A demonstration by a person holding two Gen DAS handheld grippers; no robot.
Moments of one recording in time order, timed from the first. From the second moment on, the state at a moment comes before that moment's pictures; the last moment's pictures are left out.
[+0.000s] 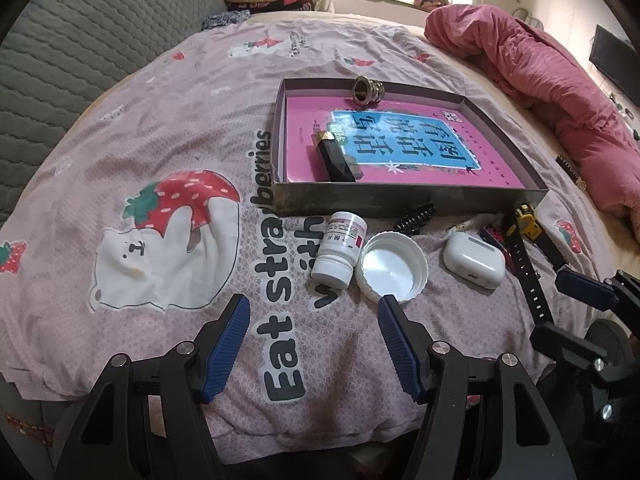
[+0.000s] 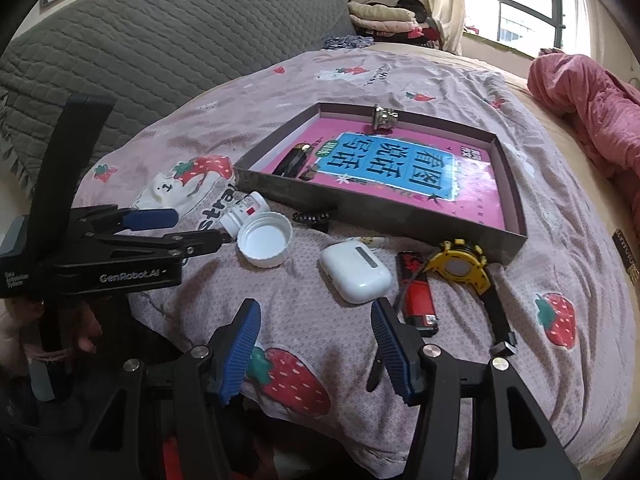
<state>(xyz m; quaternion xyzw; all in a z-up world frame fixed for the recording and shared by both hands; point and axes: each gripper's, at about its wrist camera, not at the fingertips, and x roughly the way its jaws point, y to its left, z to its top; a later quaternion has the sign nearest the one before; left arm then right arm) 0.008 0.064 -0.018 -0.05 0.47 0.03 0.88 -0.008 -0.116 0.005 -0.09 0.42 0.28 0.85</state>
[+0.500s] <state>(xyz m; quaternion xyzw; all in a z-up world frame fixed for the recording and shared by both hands) 0.024 0.069 -0.031 -0.05 0.48 0.03 0.88 0.000 -0.105 -0.005 -0.09 0.43 0.30 0.85</state>
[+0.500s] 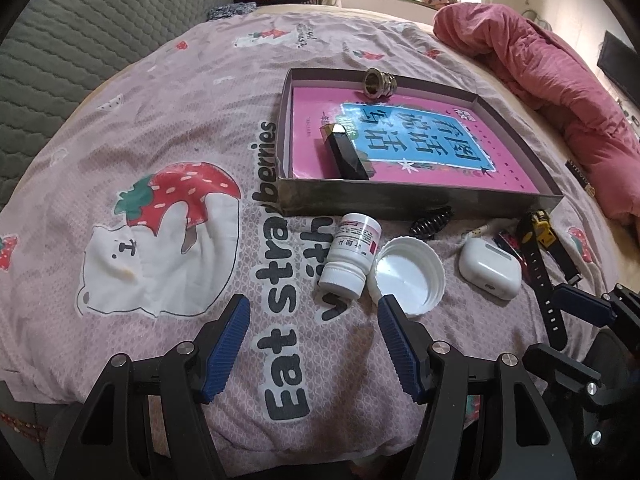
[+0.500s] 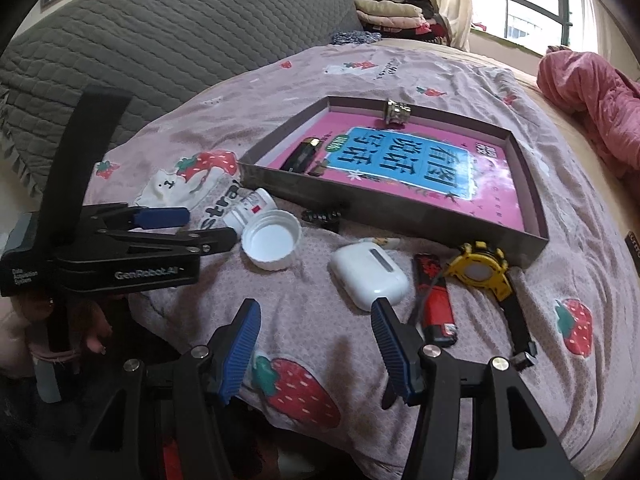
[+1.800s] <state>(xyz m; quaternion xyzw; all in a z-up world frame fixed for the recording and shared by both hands) 0.070 0.087 -0.048 -0.07 0.47 0.02 0.88 0.038 -0.034 -0.046 -0.13 0.42 0.32 0.84</state>
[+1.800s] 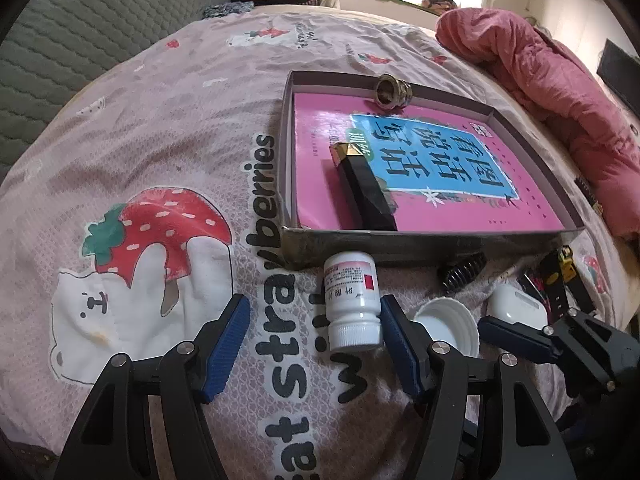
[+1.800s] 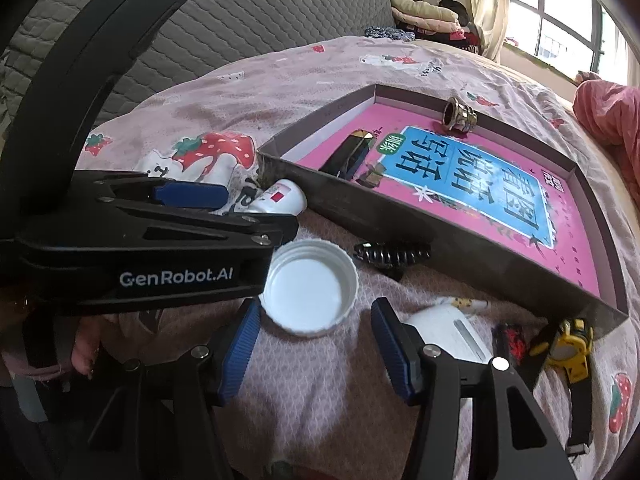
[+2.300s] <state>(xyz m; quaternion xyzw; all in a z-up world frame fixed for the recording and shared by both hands) 0.076 0.093 -0.052 -0.09 0.47 0.02 0.88 0.046 -0.025 -0.053 -0.13 0.42 0.32 0.84</state>
